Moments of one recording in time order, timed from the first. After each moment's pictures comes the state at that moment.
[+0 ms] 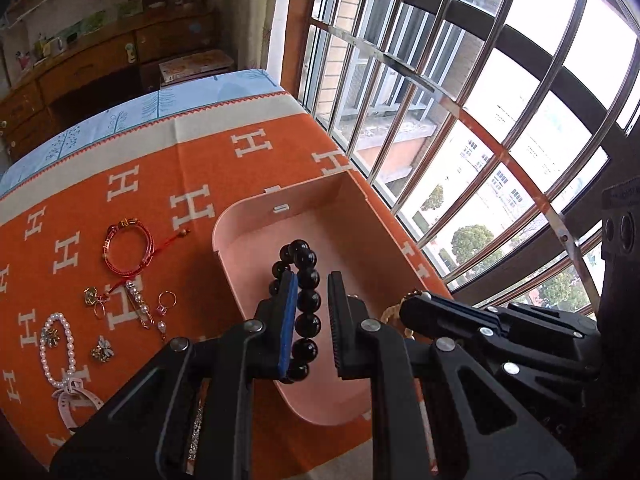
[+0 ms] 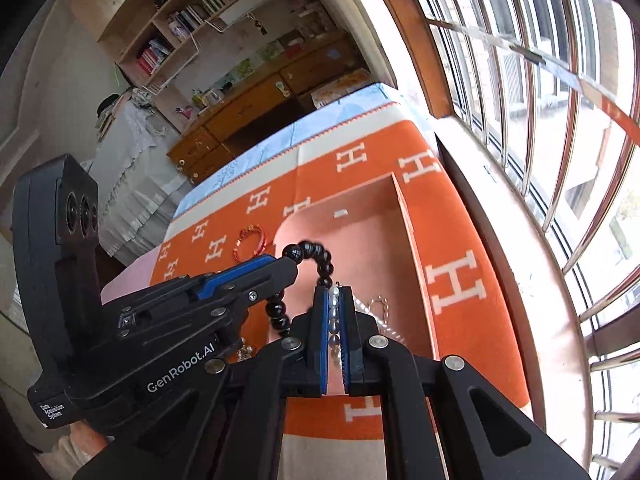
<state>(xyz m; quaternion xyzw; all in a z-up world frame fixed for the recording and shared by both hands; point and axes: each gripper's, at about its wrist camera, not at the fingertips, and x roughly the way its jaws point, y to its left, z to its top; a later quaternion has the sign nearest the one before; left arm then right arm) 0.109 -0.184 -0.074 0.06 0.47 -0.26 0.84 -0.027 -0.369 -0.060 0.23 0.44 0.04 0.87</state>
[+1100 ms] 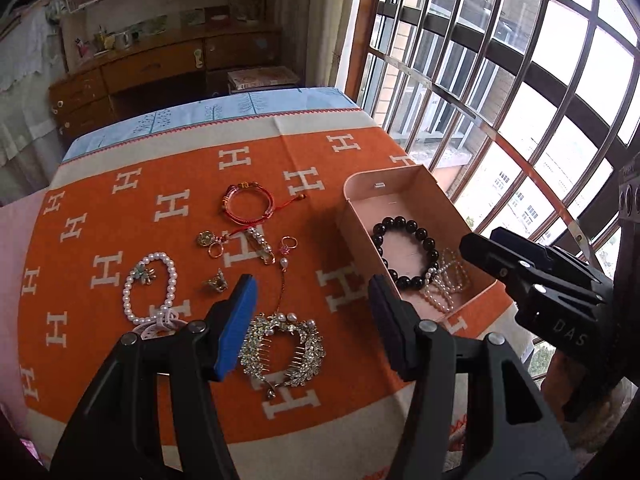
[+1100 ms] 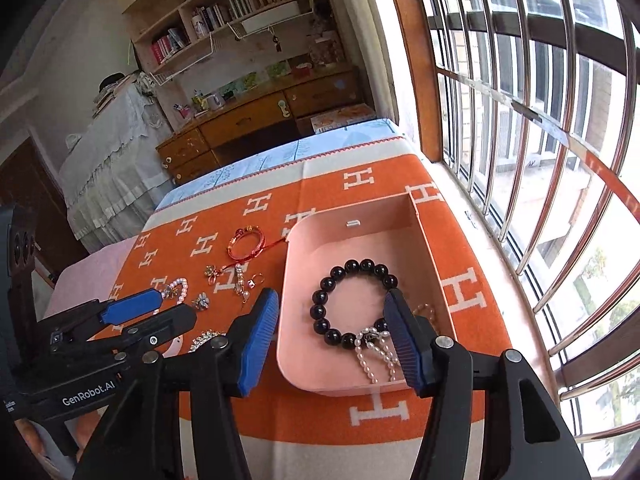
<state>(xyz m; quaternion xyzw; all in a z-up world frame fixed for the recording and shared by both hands) 0.053 -0.056 -0.040 0.03 0.43 -0.19 0.88 -0.036 -0.290 -0.036 0.13 0.38 0.00 0.92</state>
